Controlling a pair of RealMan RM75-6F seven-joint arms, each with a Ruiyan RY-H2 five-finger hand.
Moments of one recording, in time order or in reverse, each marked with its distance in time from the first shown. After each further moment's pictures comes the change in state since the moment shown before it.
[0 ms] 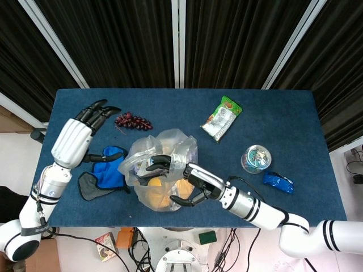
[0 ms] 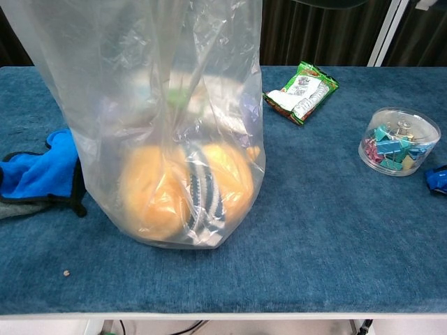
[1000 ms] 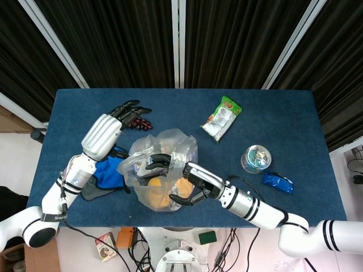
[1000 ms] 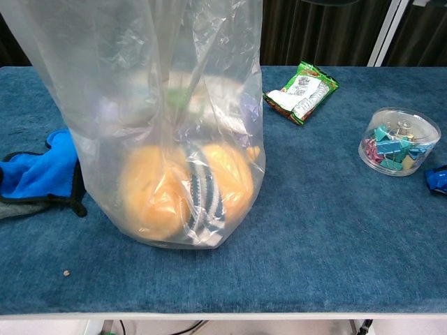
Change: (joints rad) left arm -0.156 -0.037 -0.054 -0.022 -0.155 -0.184 -0.064; right arm -0.003 0.001 0.016 -0.005 0.016 -0.014 -0.021
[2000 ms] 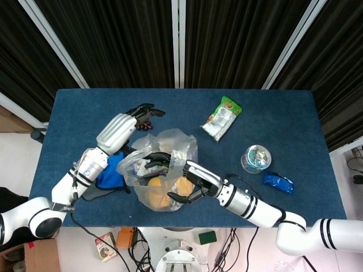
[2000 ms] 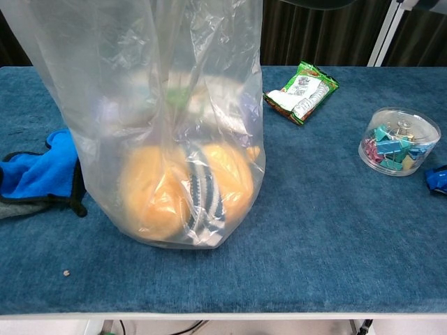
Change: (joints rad) left arm -0.105 0.011 -0.016 0.018 -0.127 -0.171 -0.097; right arm 0.005 -0.018 0.014 0.017 0.015 -0.018 -0.011
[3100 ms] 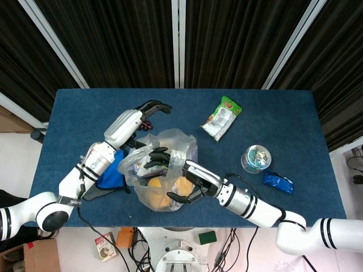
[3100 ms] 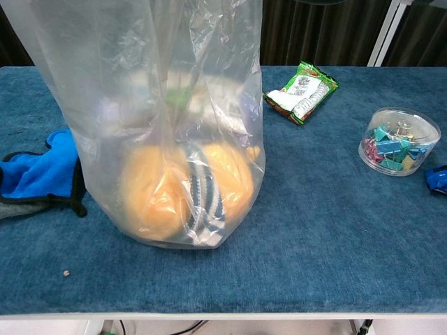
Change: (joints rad) left arm -0.055 -0.023 -0.042 0.009 -0.105 -0.024 -0.090; right arm 0.002 0.006 0.008 -0.003 -0.004 -0.004 0.004
